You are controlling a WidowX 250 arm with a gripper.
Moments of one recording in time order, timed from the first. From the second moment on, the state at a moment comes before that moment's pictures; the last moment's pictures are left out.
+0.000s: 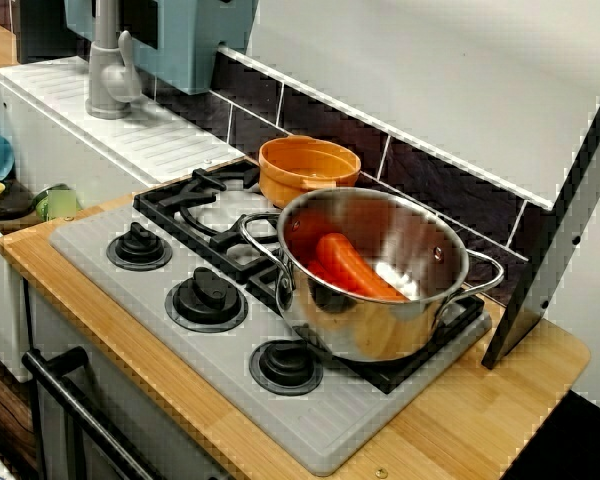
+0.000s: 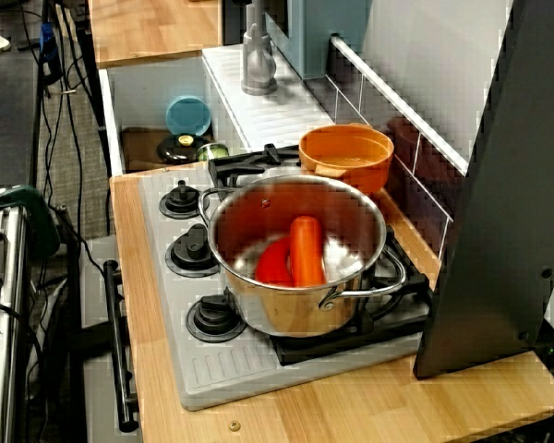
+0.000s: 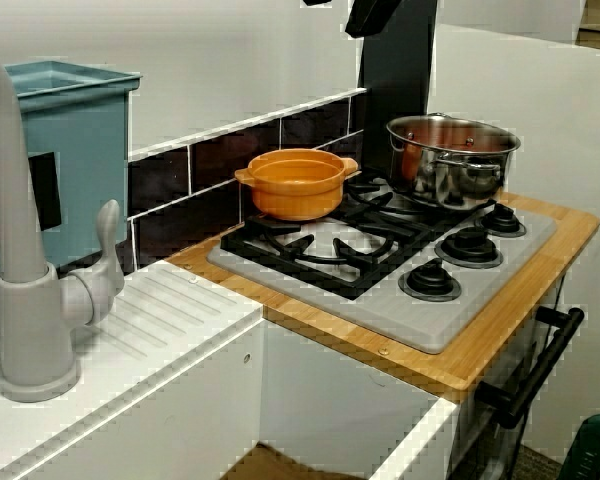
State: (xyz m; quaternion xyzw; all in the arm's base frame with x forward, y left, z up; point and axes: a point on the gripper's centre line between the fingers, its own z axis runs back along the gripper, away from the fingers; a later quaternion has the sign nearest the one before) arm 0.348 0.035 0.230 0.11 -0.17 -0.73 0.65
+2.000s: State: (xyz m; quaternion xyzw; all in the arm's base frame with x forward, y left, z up) arm 0.373 0.007 0.151 0.13 -0.16 -0.80 0.57
